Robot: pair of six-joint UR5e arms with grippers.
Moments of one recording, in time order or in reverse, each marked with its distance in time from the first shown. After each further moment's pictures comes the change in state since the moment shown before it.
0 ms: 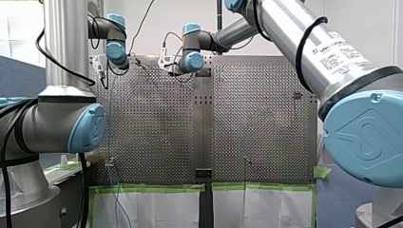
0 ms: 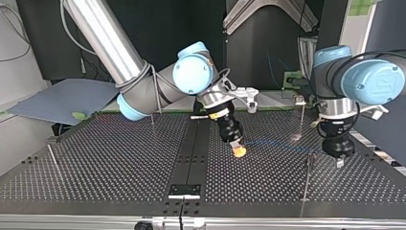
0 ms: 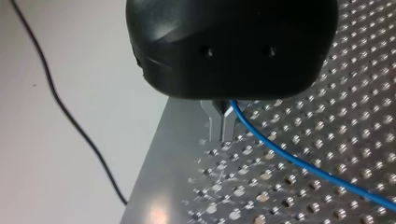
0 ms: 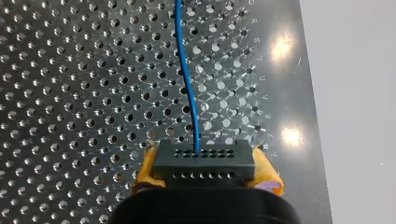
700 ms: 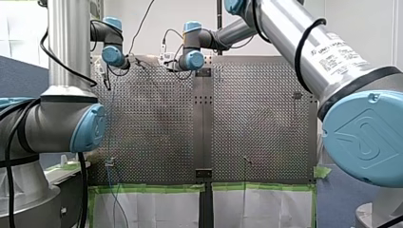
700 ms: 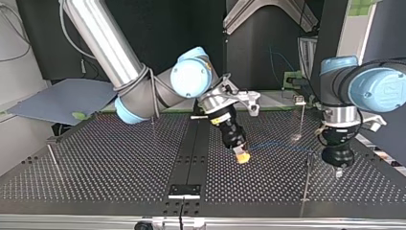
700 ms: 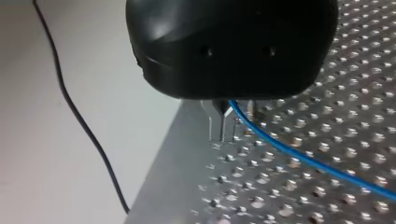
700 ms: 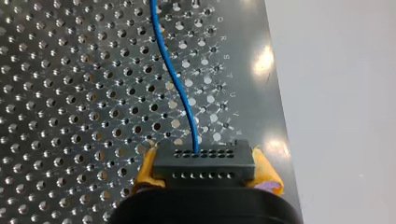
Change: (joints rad) left arm 0.043 -0.033 0.023 0.067 0.141 -0.079; right arm -0.007 0.016 -0.048 -0.020 -0.047 -0.006
